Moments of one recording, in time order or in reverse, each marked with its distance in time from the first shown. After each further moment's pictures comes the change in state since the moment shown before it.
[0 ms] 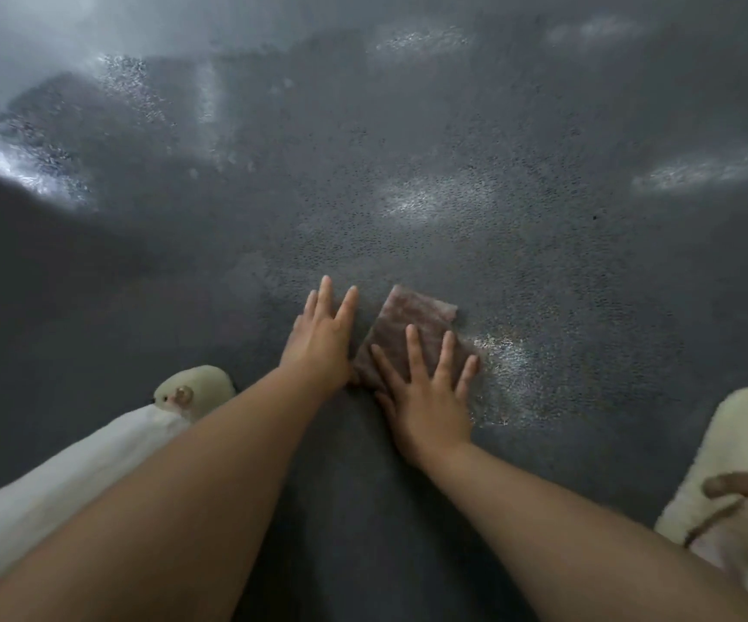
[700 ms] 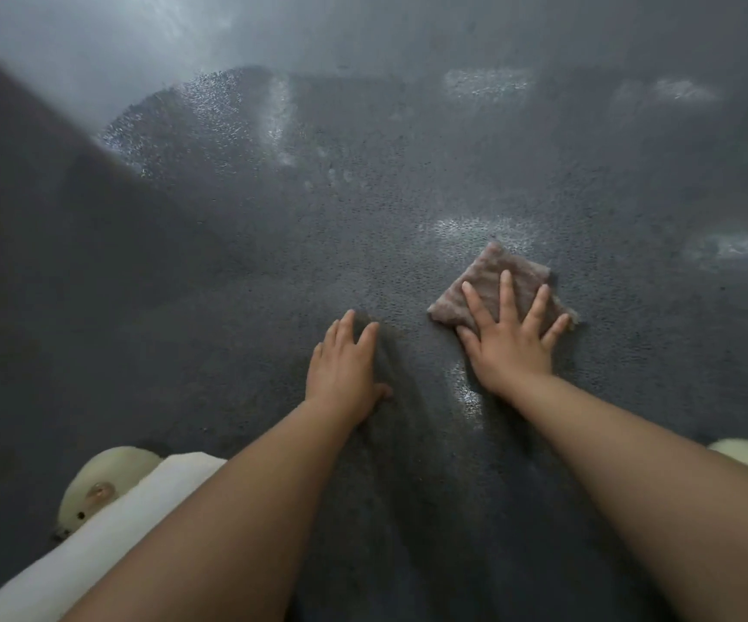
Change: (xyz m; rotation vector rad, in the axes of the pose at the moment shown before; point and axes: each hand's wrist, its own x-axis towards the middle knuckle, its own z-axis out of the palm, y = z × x) left_hand -0.018 -0.076 -0.006 -0.075 0.108 -0.152; right_hand 0.106 -0.015 -0.046 -0.046 -0.034 0.077
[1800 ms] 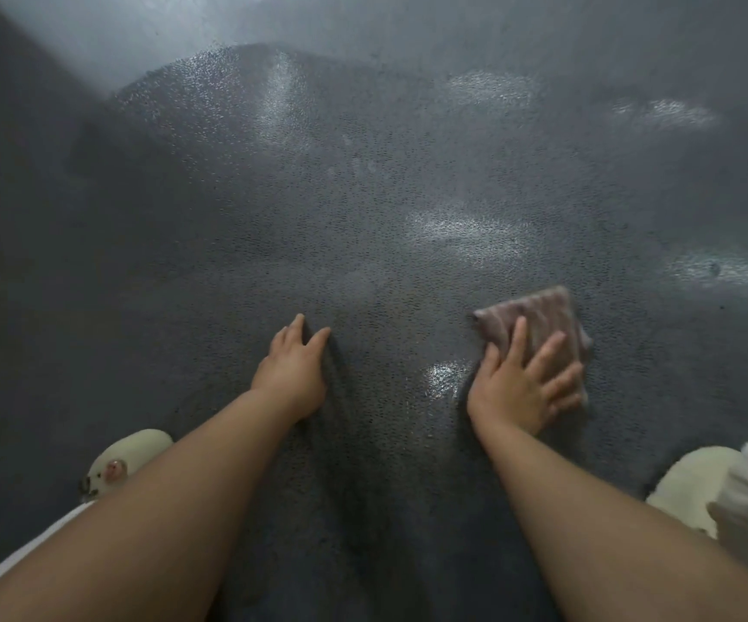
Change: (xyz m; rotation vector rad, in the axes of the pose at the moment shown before) left_hand -0.013 -0.073 -0.010 -0.096 -0.116 -0.127; right_hand -0.042 -0.035 0.029 0.256 0.155 0.481
